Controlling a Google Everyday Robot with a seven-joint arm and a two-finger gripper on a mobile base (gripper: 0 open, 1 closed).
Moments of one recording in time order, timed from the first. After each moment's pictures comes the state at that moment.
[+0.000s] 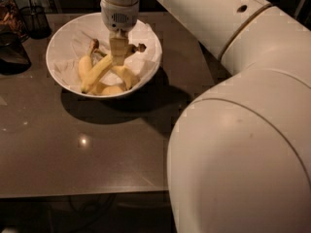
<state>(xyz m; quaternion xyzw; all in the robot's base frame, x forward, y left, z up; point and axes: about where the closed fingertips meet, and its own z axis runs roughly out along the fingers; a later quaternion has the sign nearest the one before) 0.643 0.087 0.922 -0.74 0.66 0.00 0.12</state>
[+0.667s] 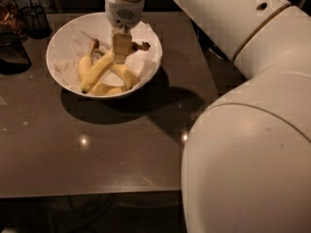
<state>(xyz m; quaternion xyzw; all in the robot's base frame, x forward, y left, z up) 0.637 0.083 0.937 -0.74 0.65 0.02 0.15</state>
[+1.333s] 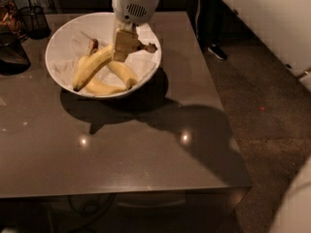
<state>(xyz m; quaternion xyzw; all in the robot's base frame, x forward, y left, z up) 0.593 0.080 0.974 -0.73 0.64 0.05 0.23</state>
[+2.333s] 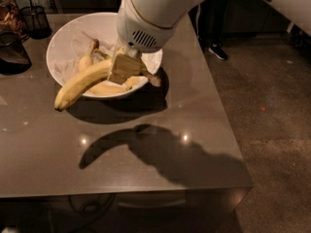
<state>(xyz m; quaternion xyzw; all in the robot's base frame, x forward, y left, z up) 0.498 0.065 0.989 -0.67 0.68 0.05 0.30</state>
